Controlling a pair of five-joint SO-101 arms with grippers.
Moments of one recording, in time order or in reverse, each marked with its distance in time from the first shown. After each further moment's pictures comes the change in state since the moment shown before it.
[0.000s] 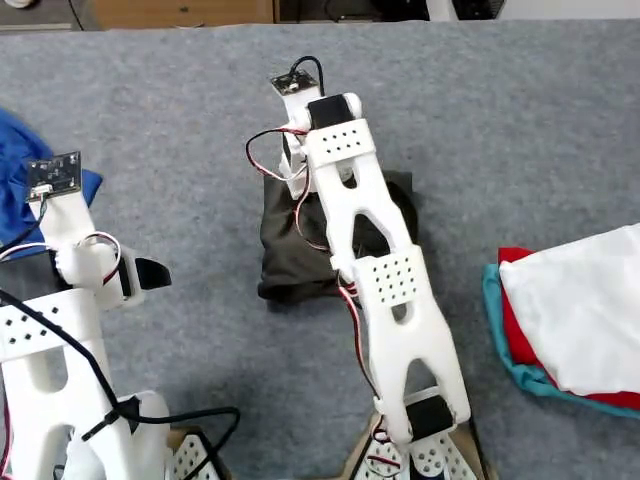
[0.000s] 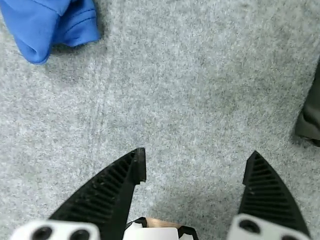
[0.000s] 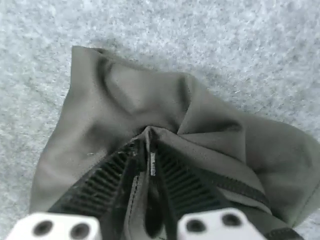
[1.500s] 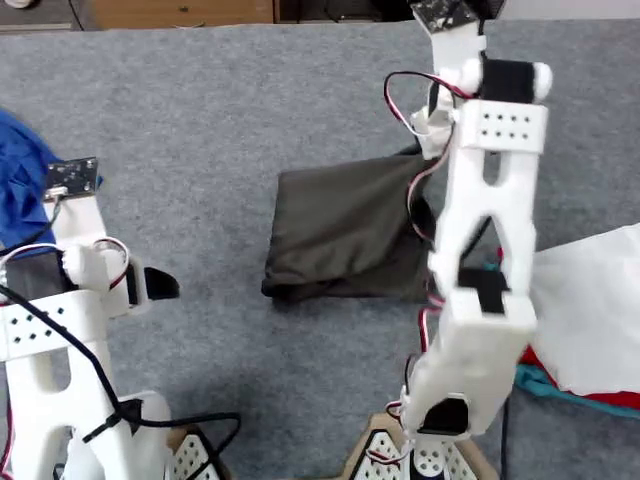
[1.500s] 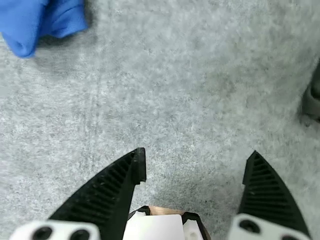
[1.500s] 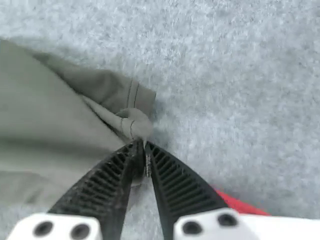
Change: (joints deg) left arm 2.6 -0.3 0.1 3.5 -2.1; right arm 23.6 -40.5 24.1 0.3 18.5
